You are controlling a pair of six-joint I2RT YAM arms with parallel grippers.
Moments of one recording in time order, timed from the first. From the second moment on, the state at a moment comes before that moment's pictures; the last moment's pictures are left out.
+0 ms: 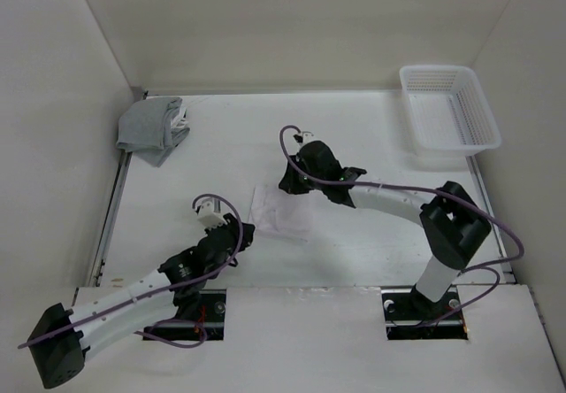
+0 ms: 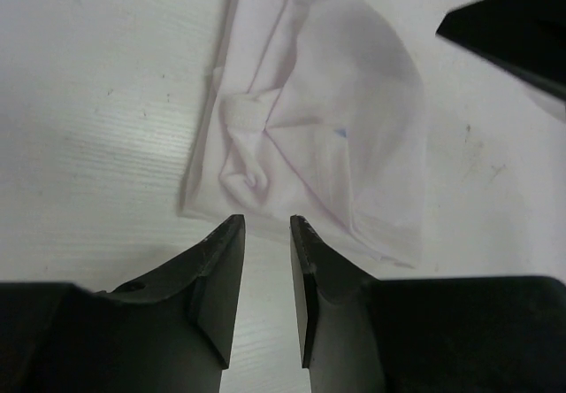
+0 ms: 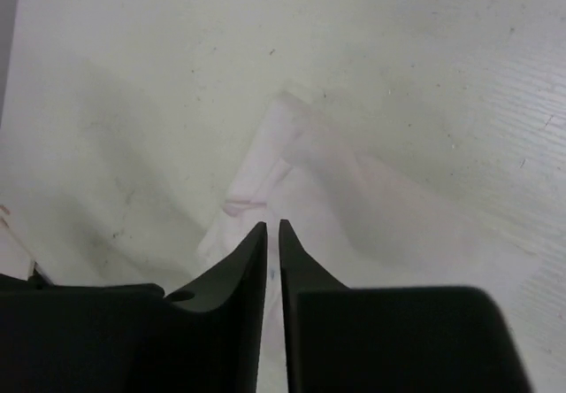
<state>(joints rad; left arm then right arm) -0.91 0.56 0.12 -0.05 -0.53 -0.99 0.79 1.72 1.13 -0.01 -0.05 0.61</state>
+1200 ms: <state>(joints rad) -0.69 0.82 0.31 0.20 -0.42 -0.82 1.06 1.63 0.86 0.15 -0.06 0.80</state>
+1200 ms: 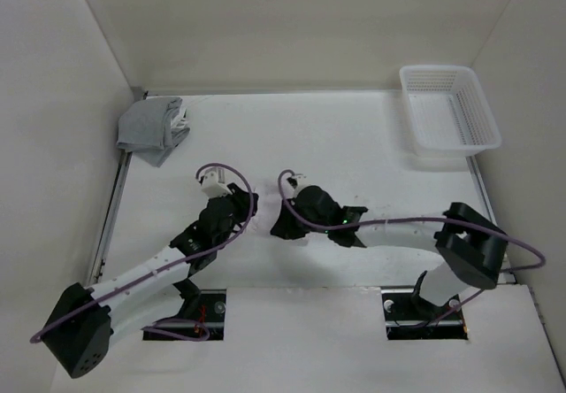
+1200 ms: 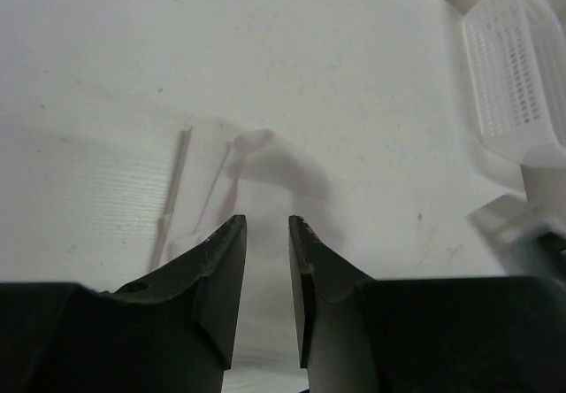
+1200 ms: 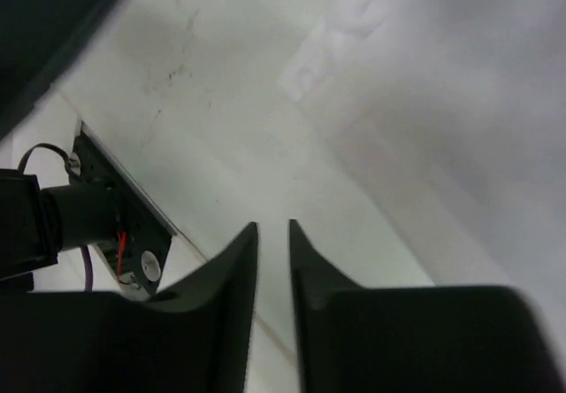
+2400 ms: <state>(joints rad) -0.79 0.81 0.22 0.27 -0.32 -0.88 0.64 1.89 0.90 0.60 -0.24 0.99</state>
